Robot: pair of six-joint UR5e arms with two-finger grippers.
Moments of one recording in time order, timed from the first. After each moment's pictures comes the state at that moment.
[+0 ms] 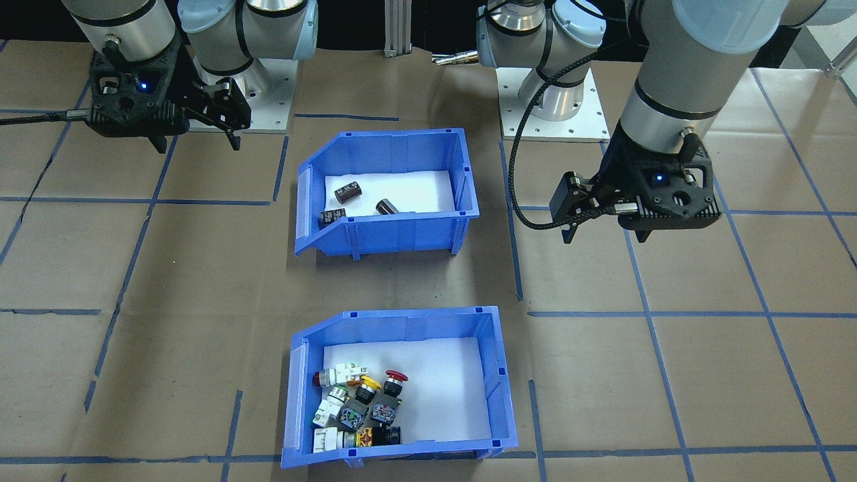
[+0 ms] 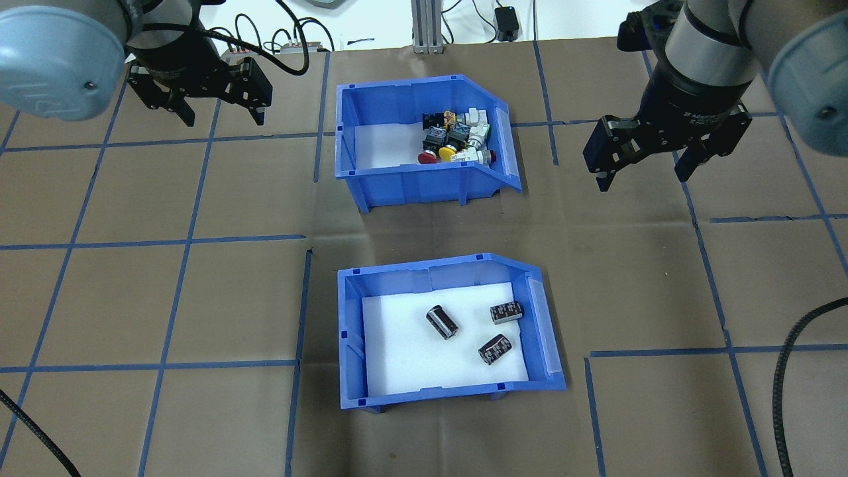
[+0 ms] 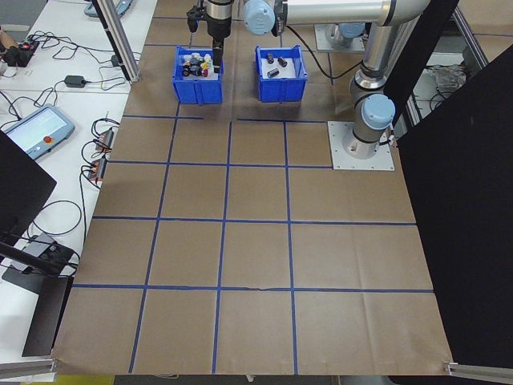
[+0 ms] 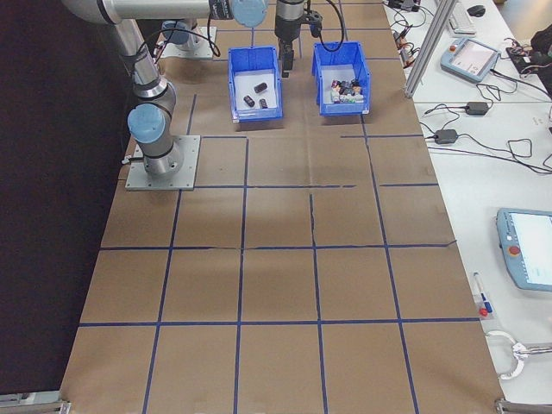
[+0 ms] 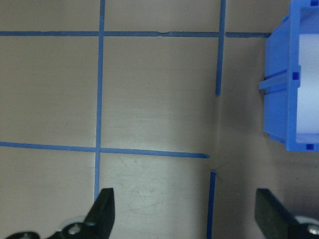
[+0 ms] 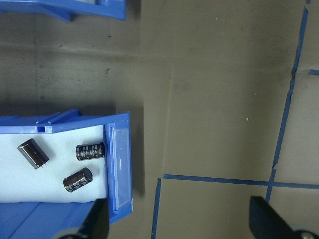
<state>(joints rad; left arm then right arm) -1.57 -1.70 -1.50 -1.41 1.61 0.02 1.57 -1.63 1.61 -1.49 -1.58 -0.09</state>
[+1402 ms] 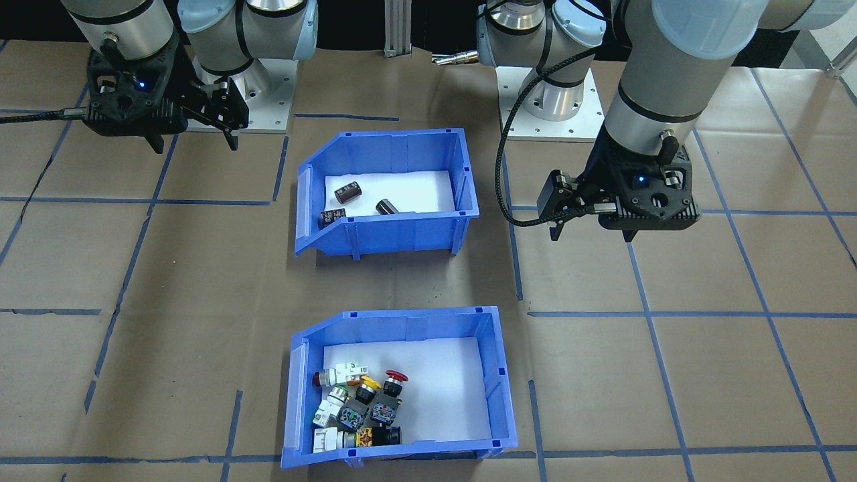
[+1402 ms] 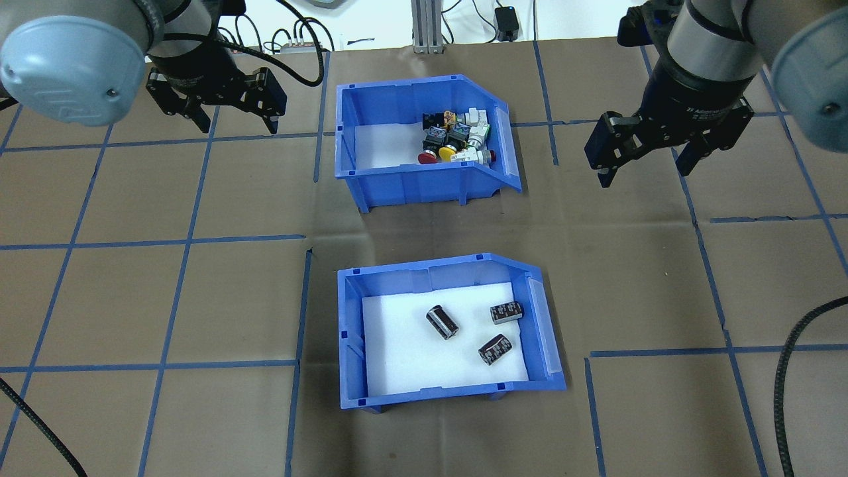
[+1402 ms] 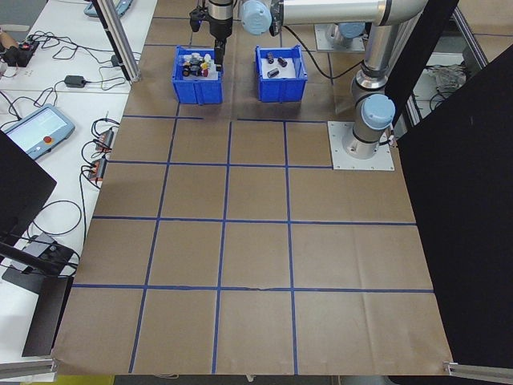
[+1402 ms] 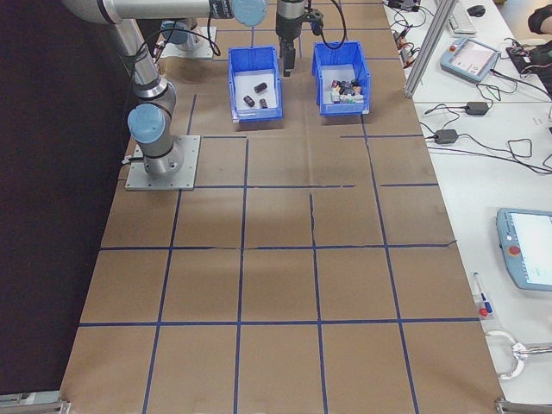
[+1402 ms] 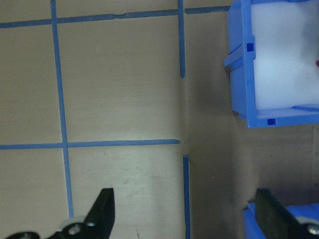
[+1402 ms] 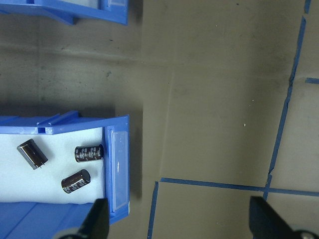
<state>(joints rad) -1.58 -1.72 -1.51 -1.40 1.61 0.03 1.57 -1.62 1.60 -1.50 -1.58 -0.15</state>
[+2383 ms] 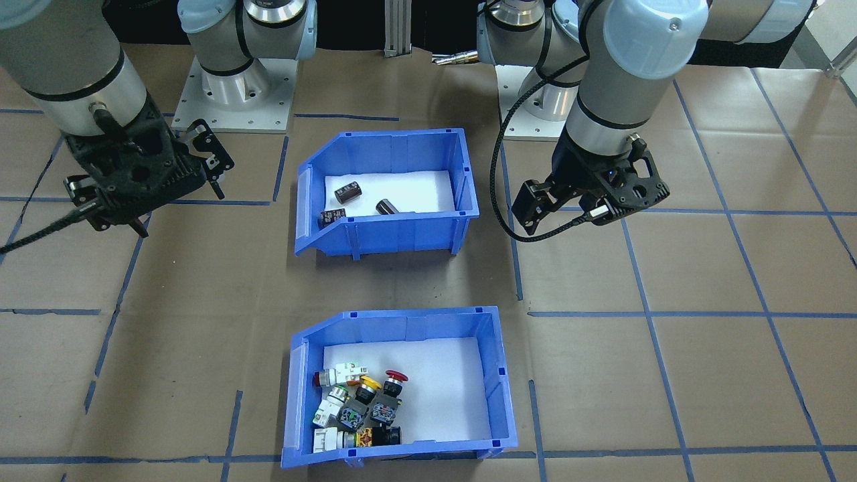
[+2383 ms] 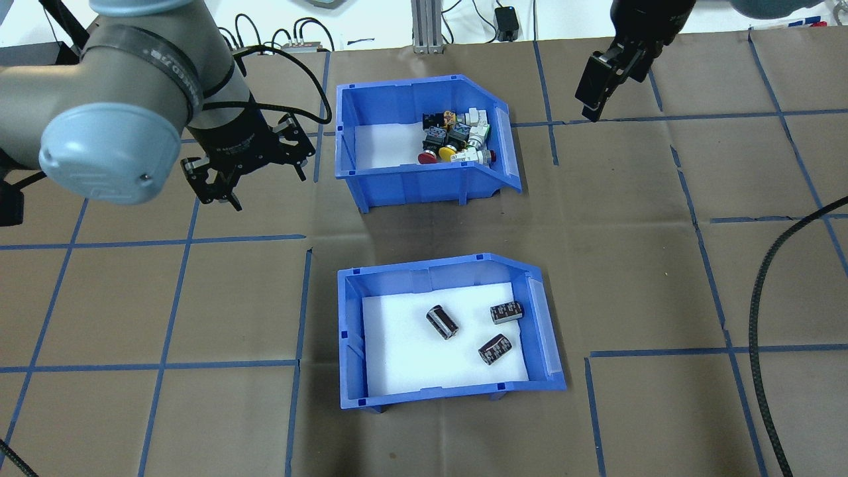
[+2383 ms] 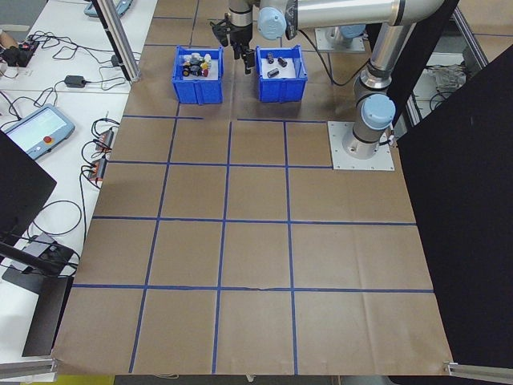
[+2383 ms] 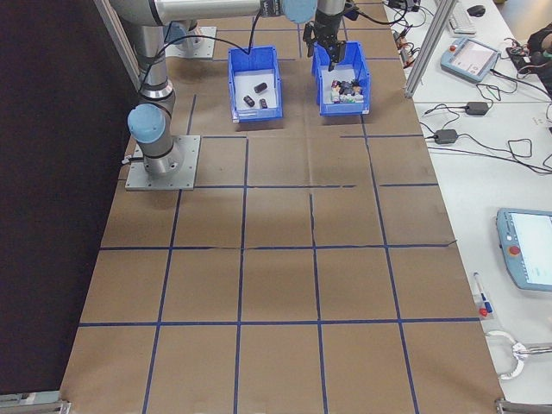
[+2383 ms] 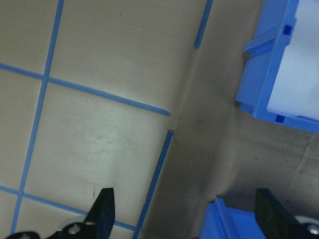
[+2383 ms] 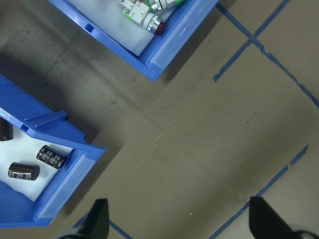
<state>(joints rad) -1.68 -1.60 -1.72 -1.41 1.60 -0.69 1.61 -1.35 1.30 -1.51 -1.58 -0.79</state>
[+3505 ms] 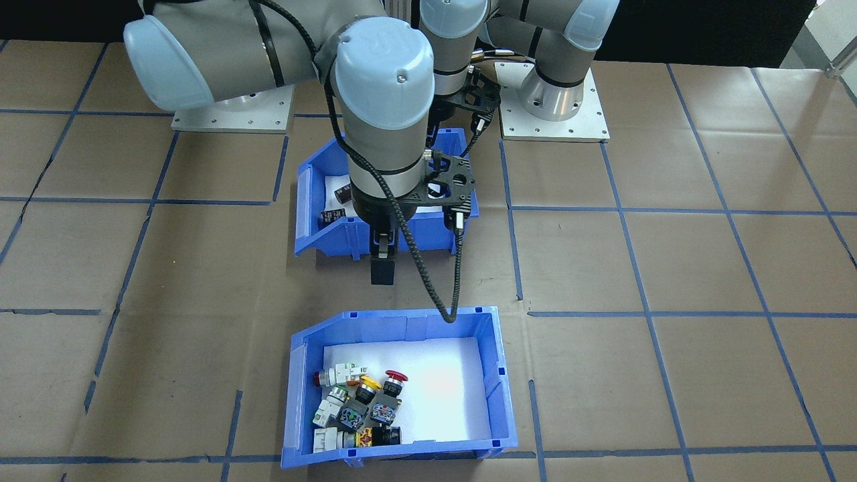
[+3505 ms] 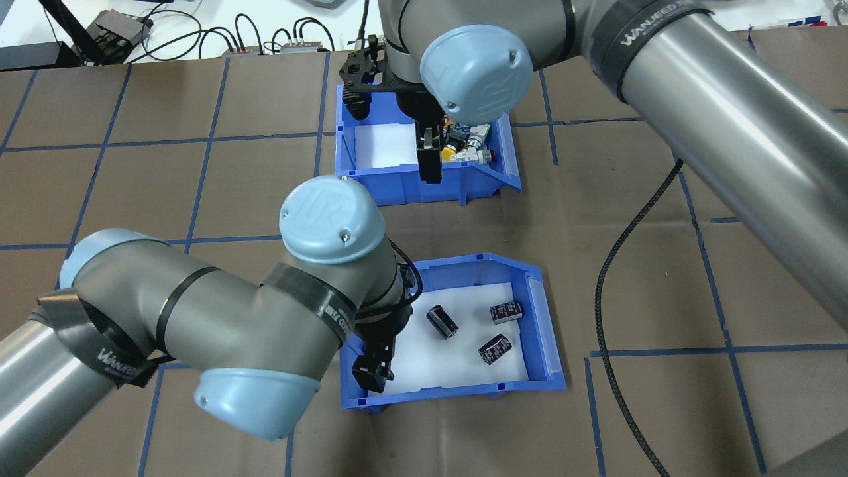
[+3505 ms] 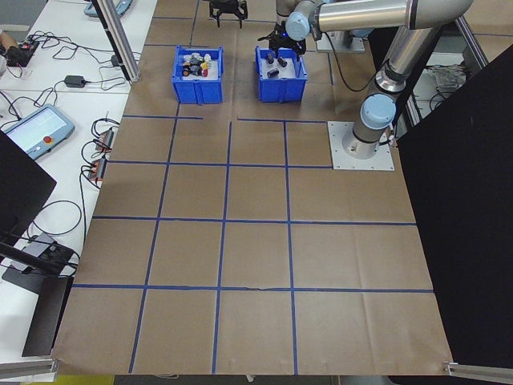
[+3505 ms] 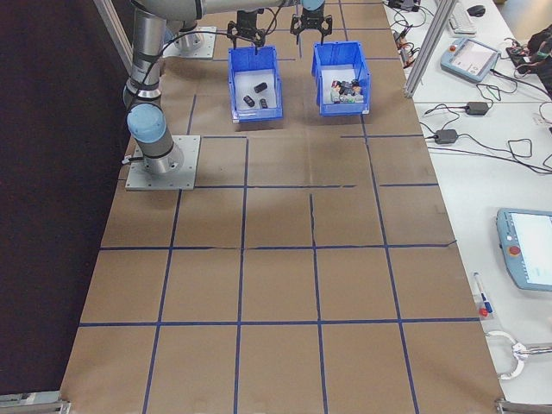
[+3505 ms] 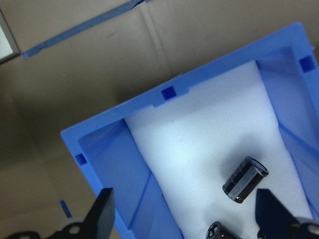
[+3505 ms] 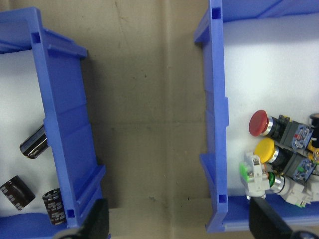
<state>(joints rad) -2.03 -1.51 -2.06 -1.21 1.48 -1.77 1.98 -1.15 1.27 -1.69 -1.59 -1.15</state>
